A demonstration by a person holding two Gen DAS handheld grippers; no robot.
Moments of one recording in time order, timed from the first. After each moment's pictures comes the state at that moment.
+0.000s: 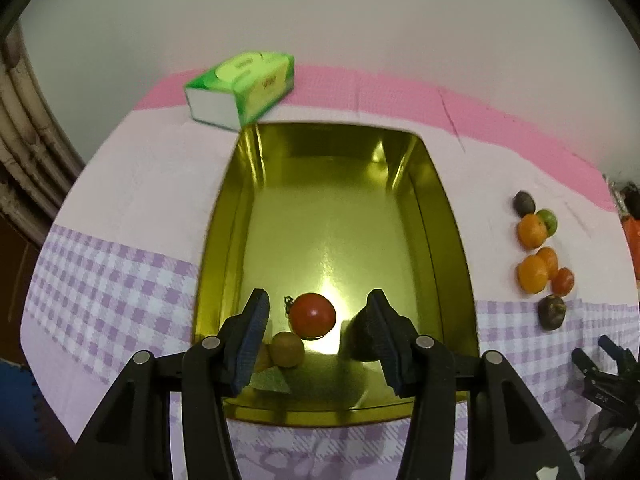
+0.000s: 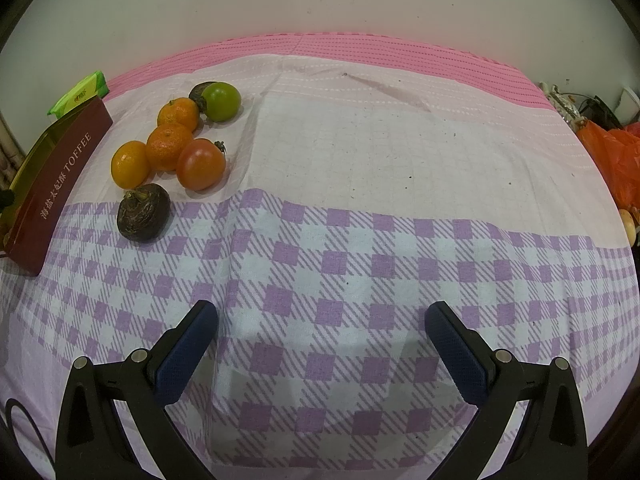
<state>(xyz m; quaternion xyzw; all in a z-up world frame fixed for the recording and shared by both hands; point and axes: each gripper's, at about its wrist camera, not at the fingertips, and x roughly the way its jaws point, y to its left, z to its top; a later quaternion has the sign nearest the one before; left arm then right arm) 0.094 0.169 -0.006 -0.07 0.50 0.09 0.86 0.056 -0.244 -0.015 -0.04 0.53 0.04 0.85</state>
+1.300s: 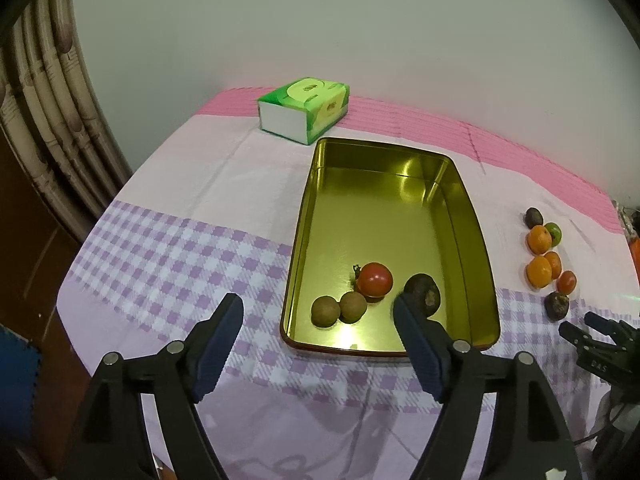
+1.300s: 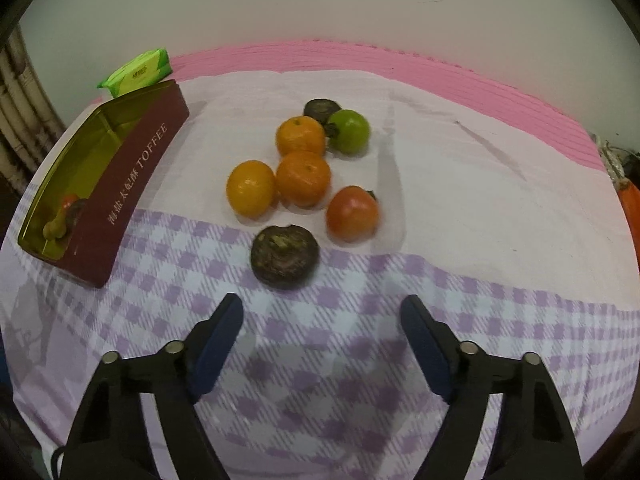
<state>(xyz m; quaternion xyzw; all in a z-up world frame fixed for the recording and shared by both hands) 0.030 0.198 0.022 -0.08 0.46 0.14 0.87 0.081 -0.148 0.010 -0.07 0.54 0.12 0.83</state>
